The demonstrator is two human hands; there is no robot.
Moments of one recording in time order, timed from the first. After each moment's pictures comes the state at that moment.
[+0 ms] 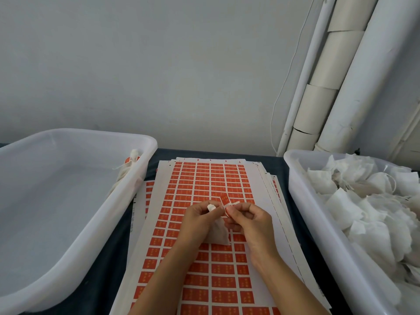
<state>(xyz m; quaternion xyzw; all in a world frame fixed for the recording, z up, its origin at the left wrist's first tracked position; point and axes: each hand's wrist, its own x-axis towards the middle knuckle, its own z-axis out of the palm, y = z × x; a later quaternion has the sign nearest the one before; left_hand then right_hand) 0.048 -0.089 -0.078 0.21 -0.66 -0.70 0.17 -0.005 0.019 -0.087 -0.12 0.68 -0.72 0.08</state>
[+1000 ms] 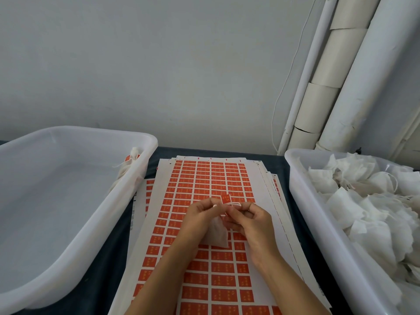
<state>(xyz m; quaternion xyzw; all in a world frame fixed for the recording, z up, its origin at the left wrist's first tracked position) 0.045 -0.093 -0.082 0.18 -0.65 -0.73 0.13 -0.007 0.020 -0.089 -0.12 0.67 -0.72 0.10</state>
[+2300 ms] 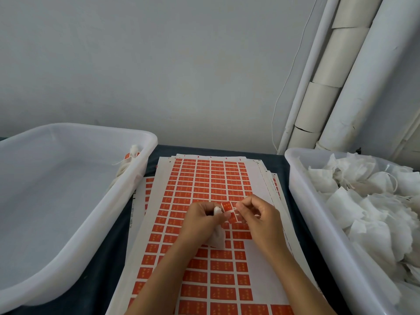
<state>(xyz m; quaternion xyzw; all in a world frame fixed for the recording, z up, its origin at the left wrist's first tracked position) 0.044 -0.089 -0.083 0.20 -0.75 -0.62 0.14 -0.019 0.037 -0.084 -0.28 0.81 -0.52 -0.06</state>
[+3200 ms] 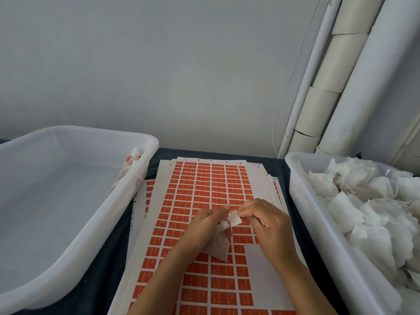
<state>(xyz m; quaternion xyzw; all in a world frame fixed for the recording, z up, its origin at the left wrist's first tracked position) 0.054 -0.086 -0.070 0.18 -0.73 -0.65 0.06 -0.013 0.052 -0.069 -0.45 0.76 -0.41 -0.25</state>
